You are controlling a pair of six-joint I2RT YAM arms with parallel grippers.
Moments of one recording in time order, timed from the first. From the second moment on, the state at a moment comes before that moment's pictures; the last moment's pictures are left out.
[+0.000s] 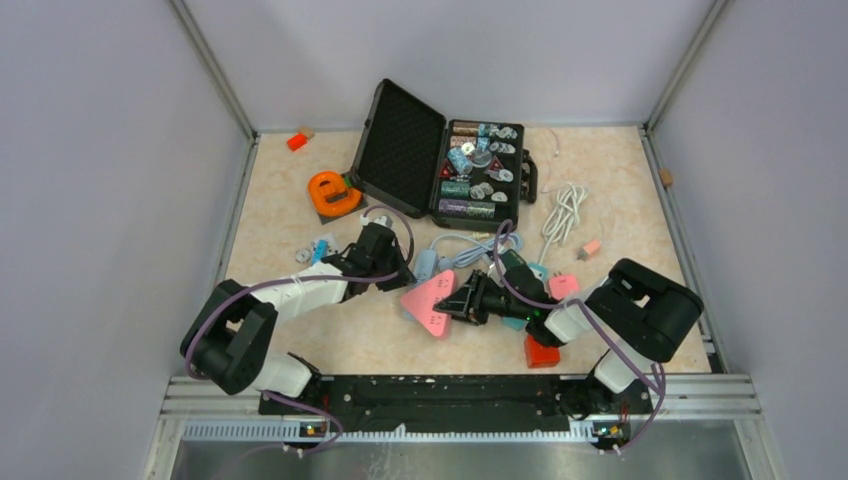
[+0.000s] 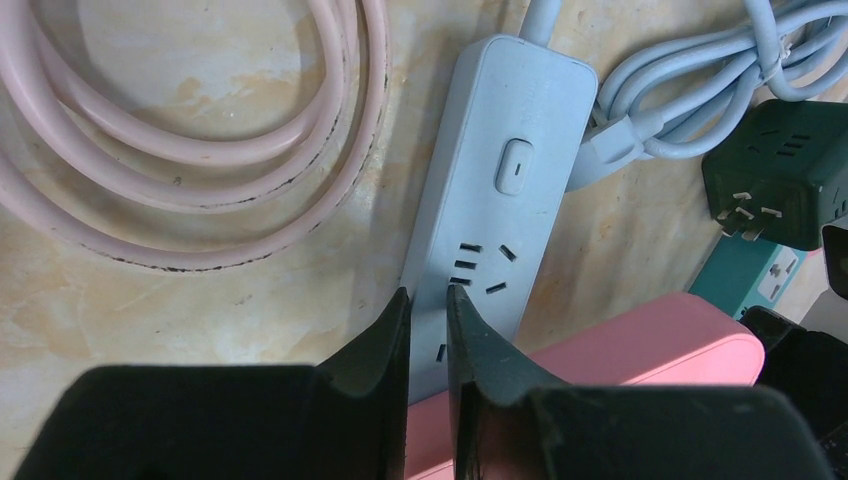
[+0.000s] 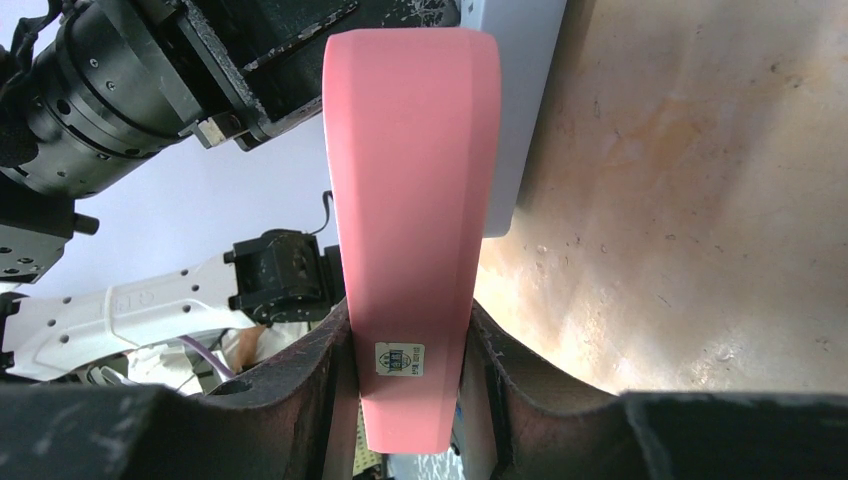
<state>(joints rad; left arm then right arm) -0.59 1.42 0.66 -0.10 0.07 -0.81 0.82 1.61 0.30 0.99 -0.38 1.32</state>
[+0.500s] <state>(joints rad) -0.59 1.43 0.66 -0.09 0.11 -0.82 0.82 1.52 0.30 0.87 -0.39 1.21</state>
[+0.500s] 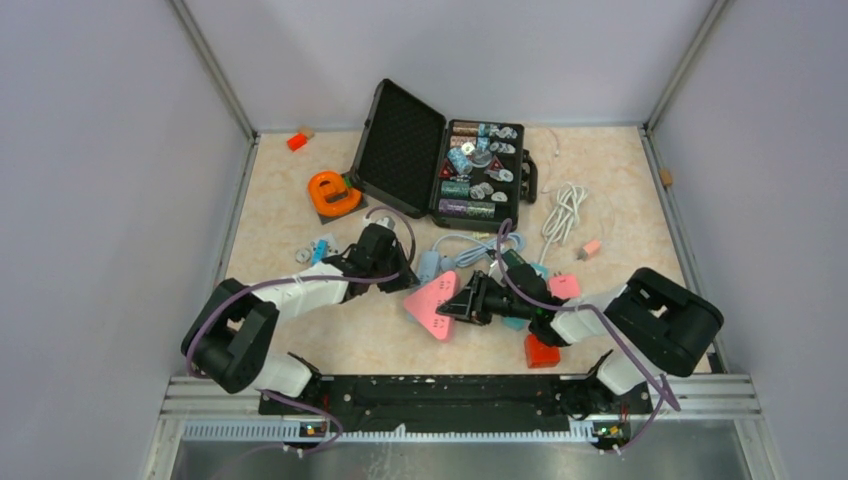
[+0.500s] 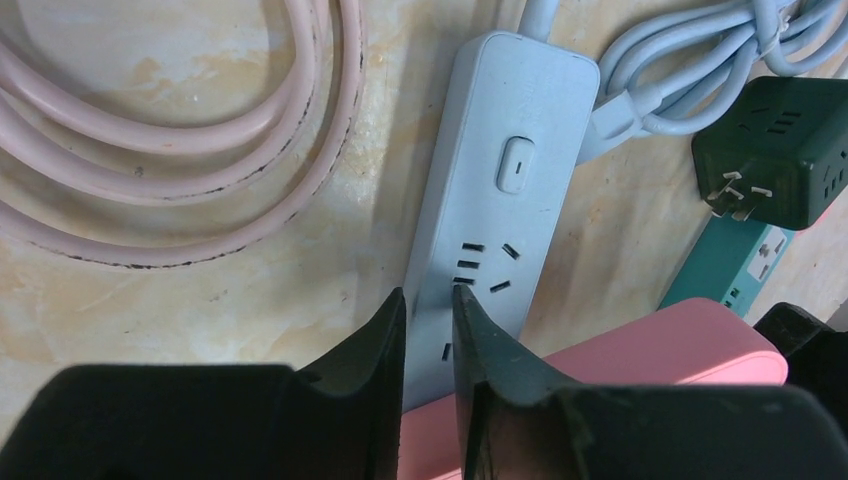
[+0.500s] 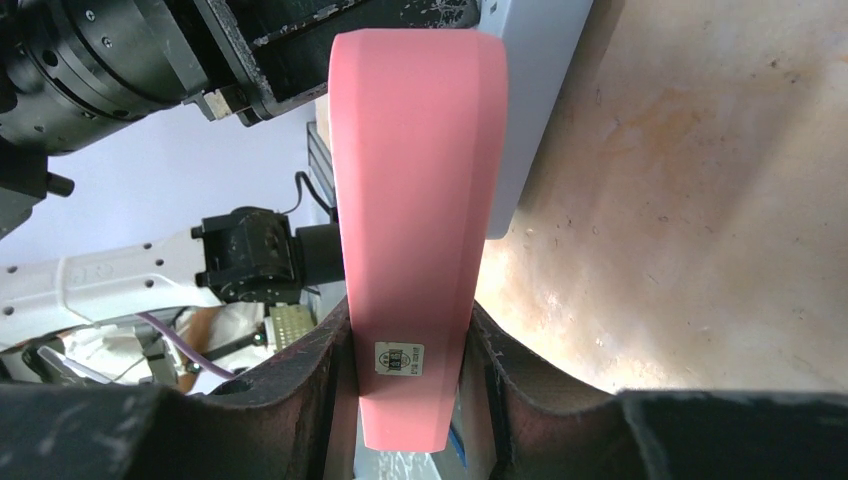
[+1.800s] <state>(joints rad) -0.59 1.44 0.65 -0.09 0.19 -0.81 0.82 1.56 0.35 0.85 -0.42 1.30</state>
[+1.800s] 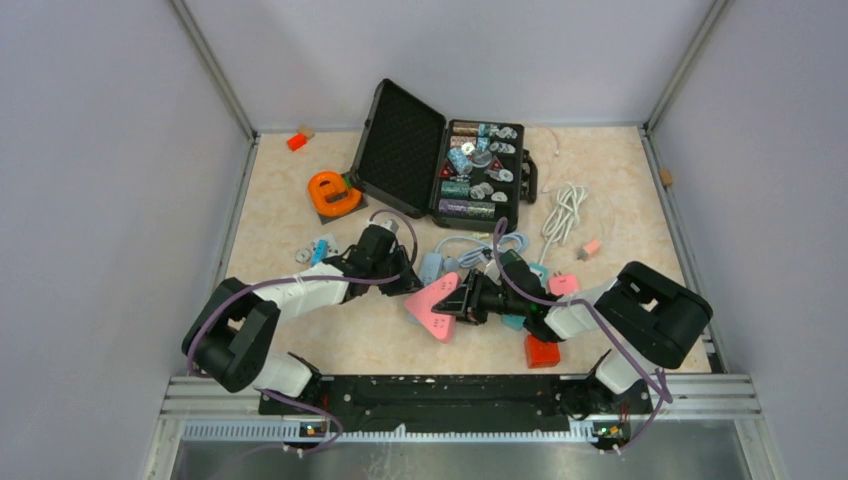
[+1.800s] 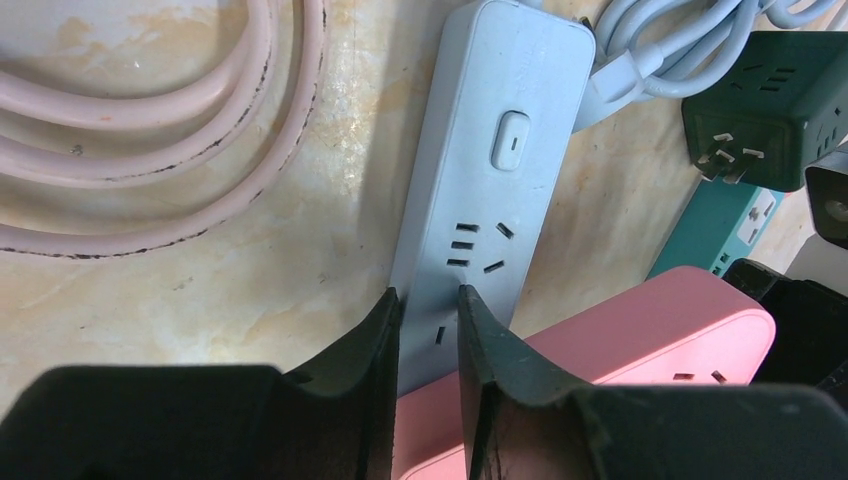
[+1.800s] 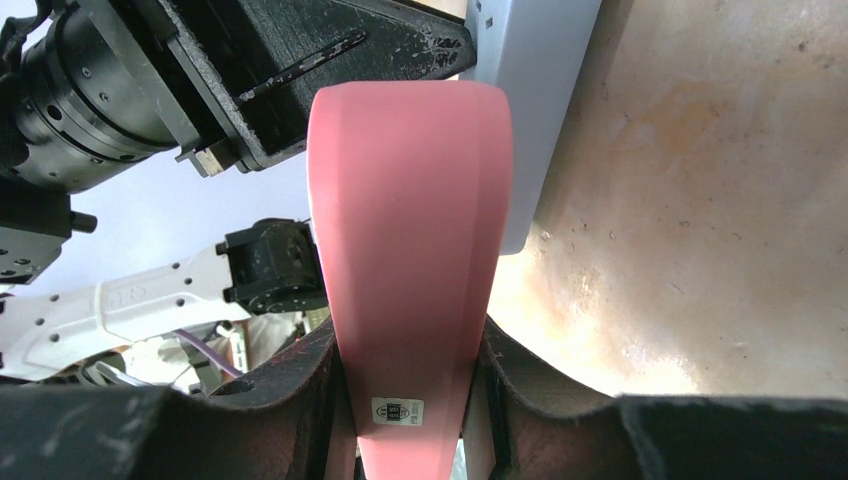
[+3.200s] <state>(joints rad) -0.59 1.45 0.65 -0.08 0.19 -0.79 0.82 1.54 0.33 0.85 -0.46 1.15</state>
